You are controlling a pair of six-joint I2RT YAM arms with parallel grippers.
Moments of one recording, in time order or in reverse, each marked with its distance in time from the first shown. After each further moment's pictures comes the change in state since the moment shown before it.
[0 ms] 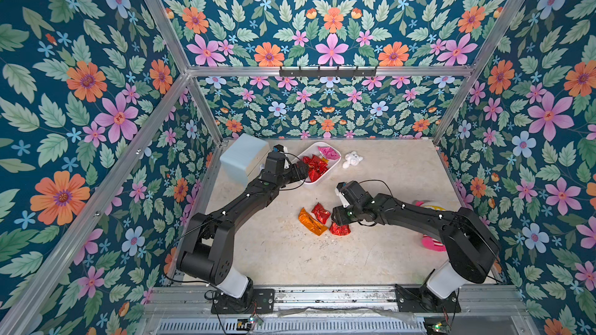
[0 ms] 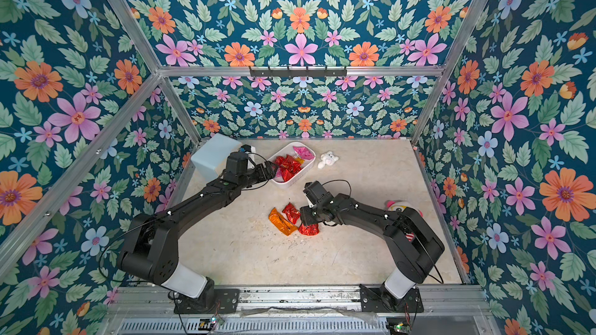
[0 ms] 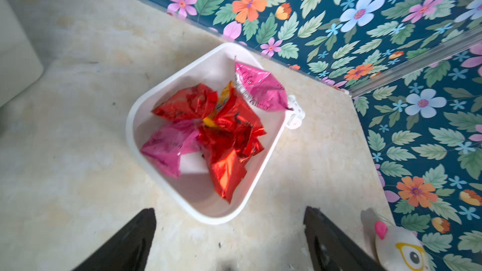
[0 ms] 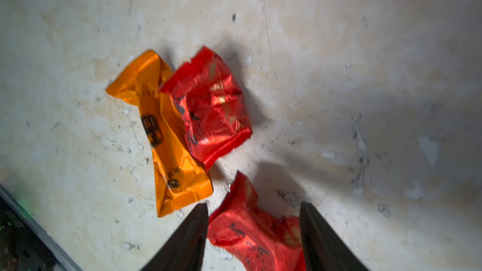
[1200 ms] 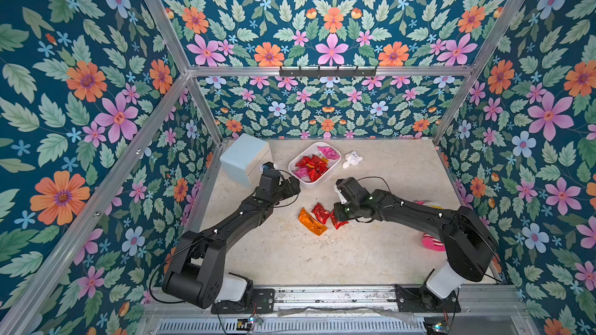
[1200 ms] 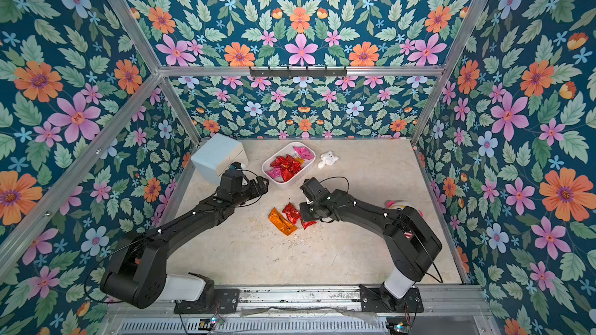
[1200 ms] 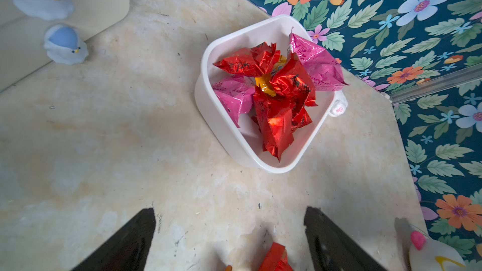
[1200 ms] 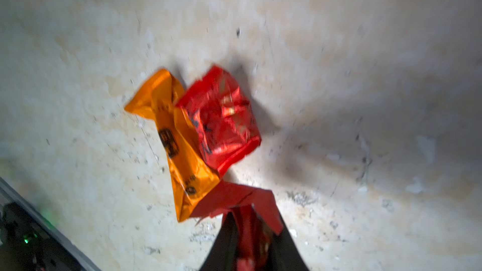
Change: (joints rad) left arm 0.007 -0.136 -0.202 0.002 -0.124 -0.053; right arm -0.035 0.031 0.159 -0.053 0.026 0.028
